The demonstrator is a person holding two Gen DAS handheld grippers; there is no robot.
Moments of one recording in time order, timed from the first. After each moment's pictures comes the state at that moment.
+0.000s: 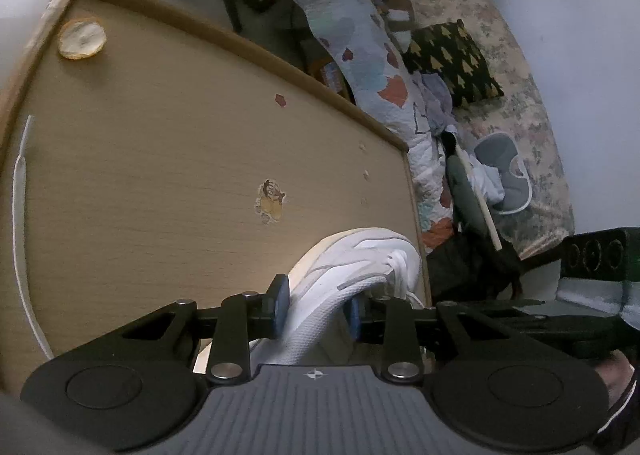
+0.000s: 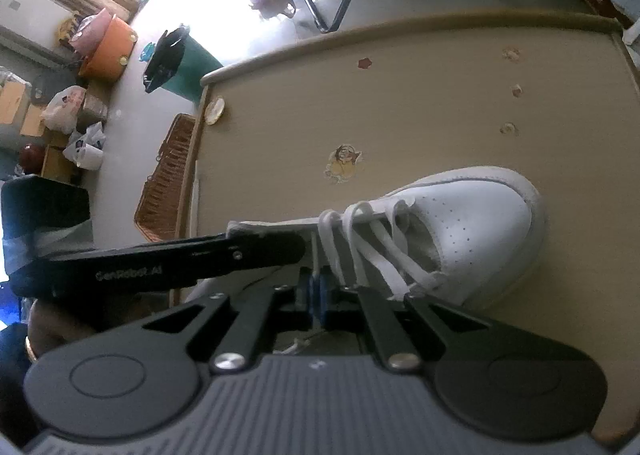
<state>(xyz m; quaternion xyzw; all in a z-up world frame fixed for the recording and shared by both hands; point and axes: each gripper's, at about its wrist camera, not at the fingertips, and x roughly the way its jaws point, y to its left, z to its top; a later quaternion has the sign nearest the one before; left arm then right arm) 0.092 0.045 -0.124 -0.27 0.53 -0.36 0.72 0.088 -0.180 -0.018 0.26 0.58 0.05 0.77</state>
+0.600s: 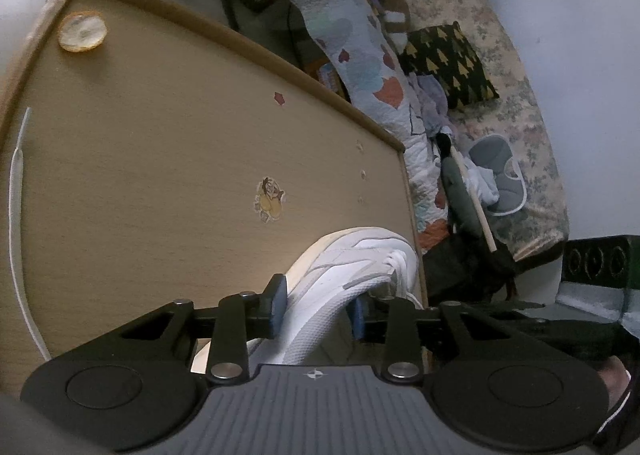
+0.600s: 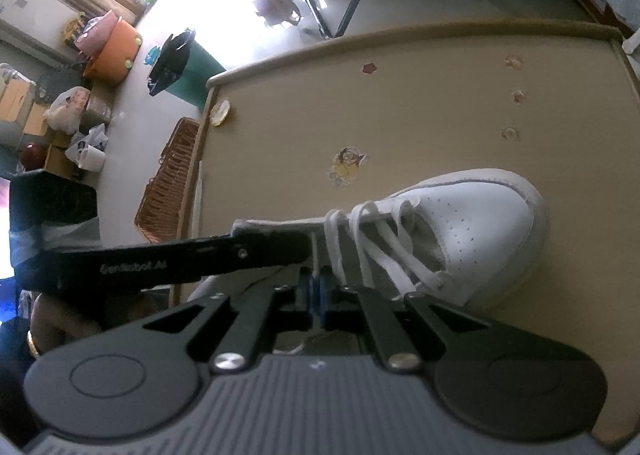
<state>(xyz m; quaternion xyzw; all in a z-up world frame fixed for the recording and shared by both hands) 0.096 0.052 -0.124 -0.27 0.53 -0.37 0.72 0.085 -0.179 -0.016 0.25 0.57 0.05 0.78</state>
